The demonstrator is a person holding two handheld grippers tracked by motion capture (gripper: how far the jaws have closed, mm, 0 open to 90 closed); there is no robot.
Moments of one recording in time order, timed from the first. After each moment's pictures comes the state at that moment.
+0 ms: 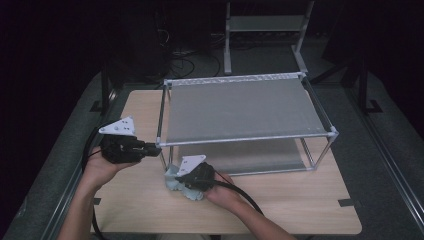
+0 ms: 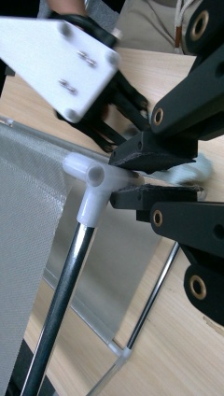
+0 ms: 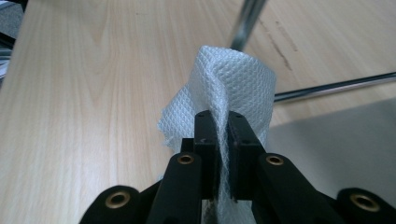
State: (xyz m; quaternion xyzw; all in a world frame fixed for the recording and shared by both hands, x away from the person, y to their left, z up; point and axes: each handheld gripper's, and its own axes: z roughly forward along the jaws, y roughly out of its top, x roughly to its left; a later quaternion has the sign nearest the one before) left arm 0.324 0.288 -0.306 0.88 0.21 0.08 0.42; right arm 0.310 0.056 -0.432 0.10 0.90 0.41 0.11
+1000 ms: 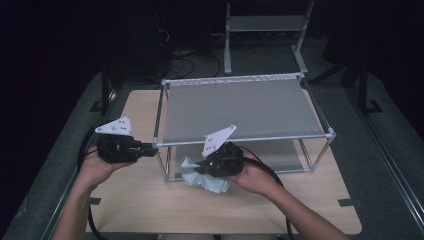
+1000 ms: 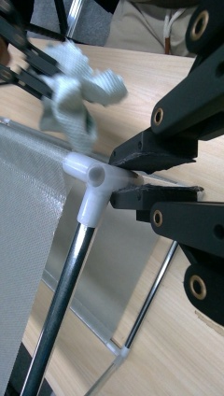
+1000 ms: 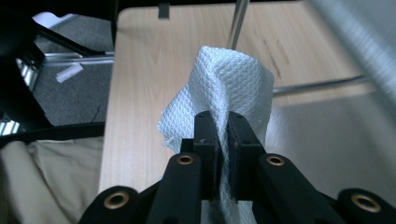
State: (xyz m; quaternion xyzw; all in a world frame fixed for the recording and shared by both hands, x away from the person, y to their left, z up) left arm 0.324 0.295 -0.305 0.88 0.20 0.08 0.42; right arm 0.310 -0.012 -0.332 0.07 0.91 0.40 0.04
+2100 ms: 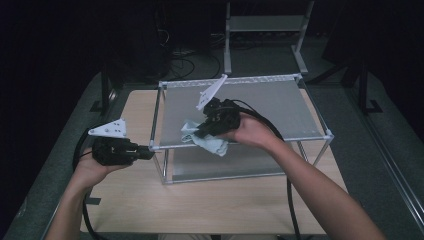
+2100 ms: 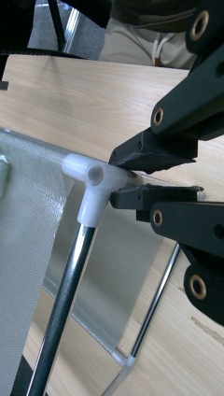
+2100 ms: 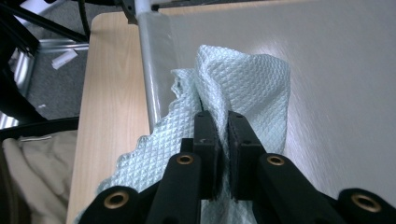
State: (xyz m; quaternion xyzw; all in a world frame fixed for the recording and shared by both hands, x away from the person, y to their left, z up) left arm 0.320 0.306 -0.306 0.88 0.19 0.07 0.42; right arm 0.387 -0.007 -0.265 0.08 0.93 0.35 0.02
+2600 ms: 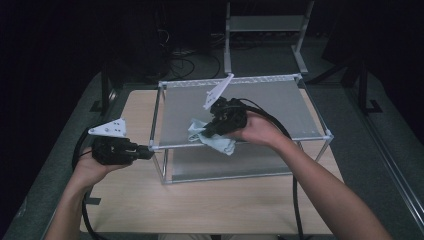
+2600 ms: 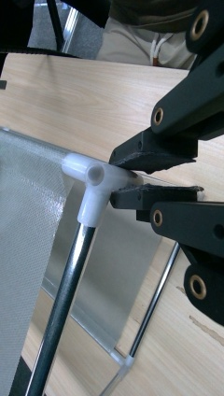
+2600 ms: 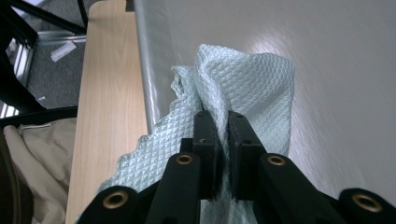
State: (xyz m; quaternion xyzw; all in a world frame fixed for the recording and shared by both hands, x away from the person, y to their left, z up) left arm 0.321 0.306 -0.304 0.89 0.19 0.06 0.42; right arm 0.390 -0.022 -0.265 0.08 0.94 0.34 0.02
